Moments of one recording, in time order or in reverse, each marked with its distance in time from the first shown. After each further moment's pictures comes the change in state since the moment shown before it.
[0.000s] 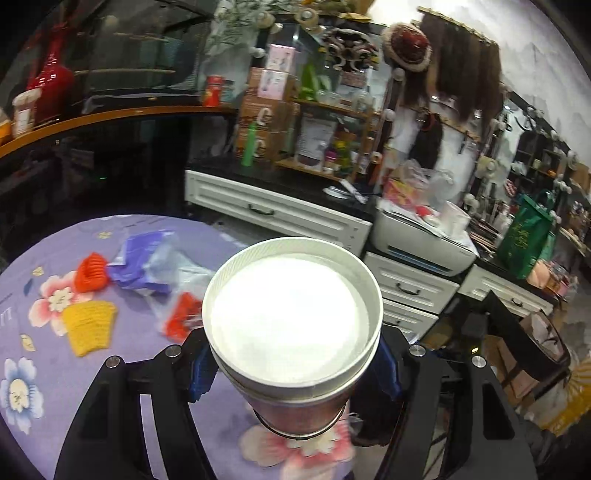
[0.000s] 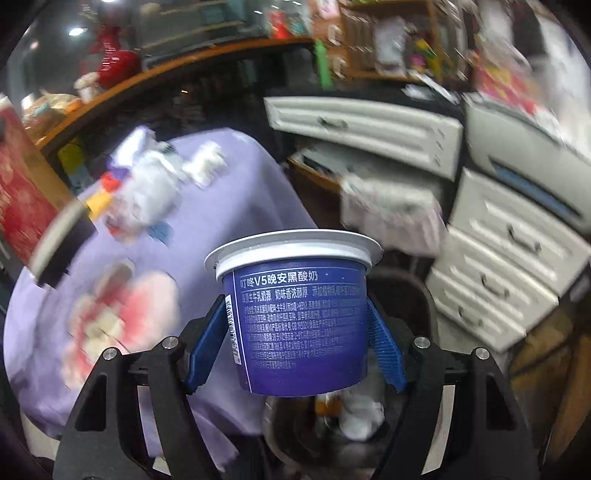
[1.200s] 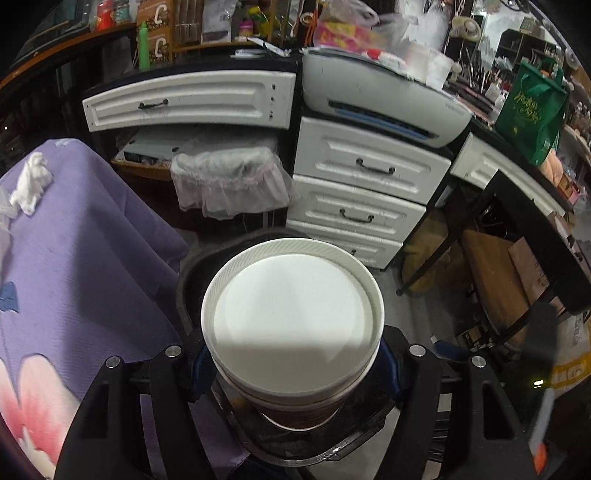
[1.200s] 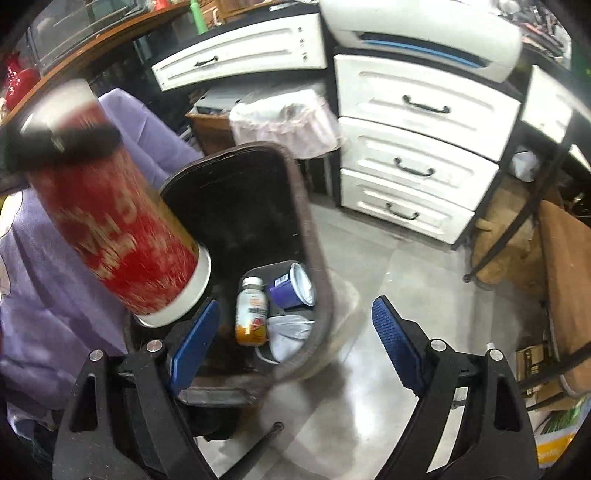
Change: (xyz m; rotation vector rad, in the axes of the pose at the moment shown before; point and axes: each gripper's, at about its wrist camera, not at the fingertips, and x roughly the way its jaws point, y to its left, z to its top) left arm 0.224 -0.152 -0.123 0.154 0.375 -0.050; right arm 0.004 -0.108 -0.119 0.242 0.118 -0.214
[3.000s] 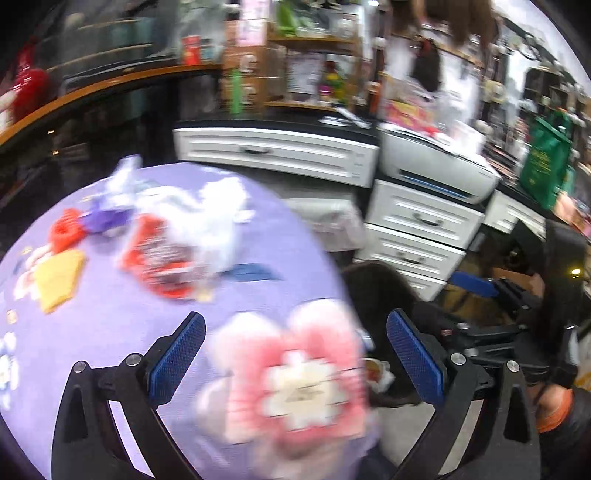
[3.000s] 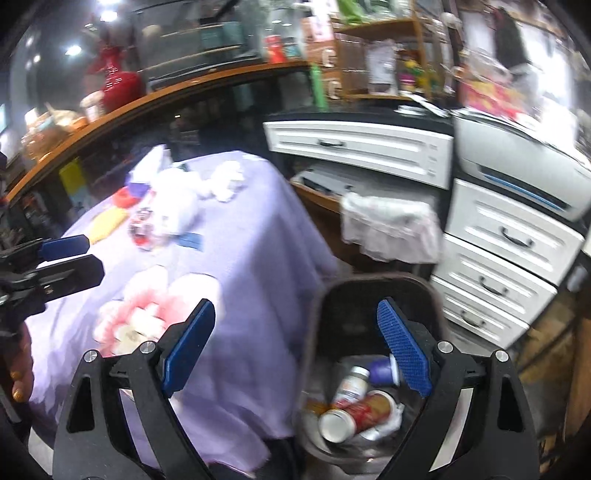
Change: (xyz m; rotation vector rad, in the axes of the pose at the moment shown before) left arm -0.171 0.121 -0.044 -0.103 -0.198 0.201; right arm -0.082 0.175 0.064 -0.239 -0.259 0.257
